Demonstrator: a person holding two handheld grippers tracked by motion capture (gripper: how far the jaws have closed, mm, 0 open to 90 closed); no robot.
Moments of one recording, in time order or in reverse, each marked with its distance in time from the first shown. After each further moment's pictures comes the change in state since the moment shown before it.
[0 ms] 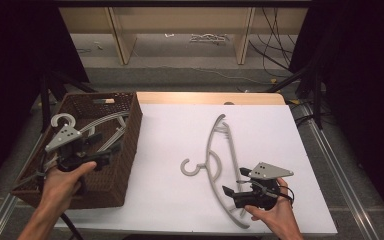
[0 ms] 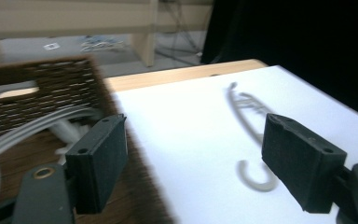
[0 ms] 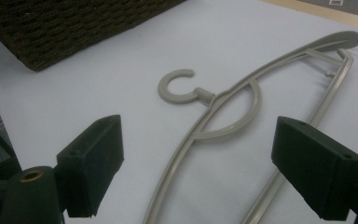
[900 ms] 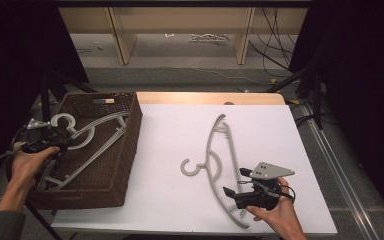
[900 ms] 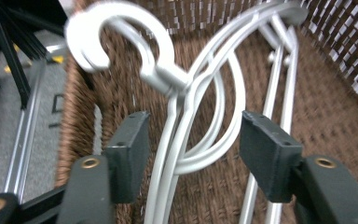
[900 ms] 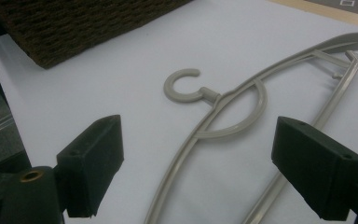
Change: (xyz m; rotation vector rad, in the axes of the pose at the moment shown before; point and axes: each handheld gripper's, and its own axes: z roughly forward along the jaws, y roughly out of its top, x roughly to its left) left arm 0.172 -0.024 -0.004 0.350 0.429 -0.019; right arm -0.002 0.001 -0.003 0.012 0.026 -0.015
